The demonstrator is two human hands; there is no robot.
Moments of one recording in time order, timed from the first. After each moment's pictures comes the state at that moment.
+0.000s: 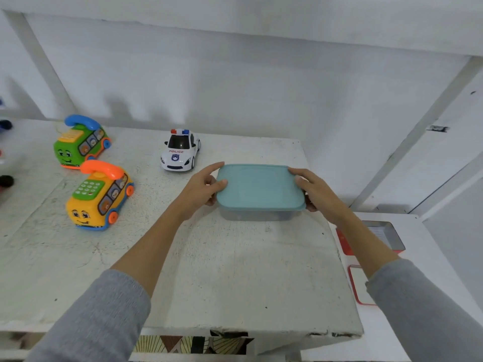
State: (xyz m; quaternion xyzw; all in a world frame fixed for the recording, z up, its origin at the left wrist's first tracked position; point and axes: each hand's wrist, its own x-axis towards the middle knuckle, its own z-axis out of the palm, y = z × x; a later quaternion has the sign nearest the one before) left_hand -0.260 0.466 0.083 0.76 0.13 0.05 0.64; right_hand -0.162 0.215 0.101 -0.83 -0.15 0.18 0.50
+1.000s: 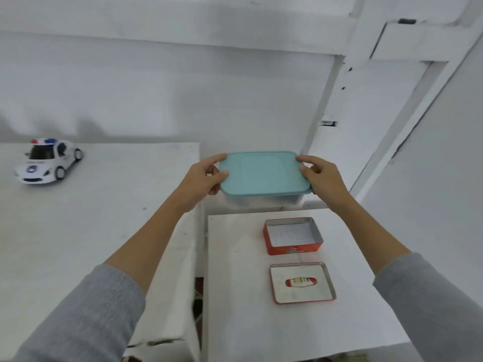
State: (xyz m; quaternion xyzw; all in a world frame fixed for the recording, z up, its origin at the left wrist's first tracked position) left_hand -0.147 0.203 0.111 0.76 0.04 0.06 0.65; right_hand -0.071 -0.056 0.124 -0.86 -0.12 -0.04 0.50
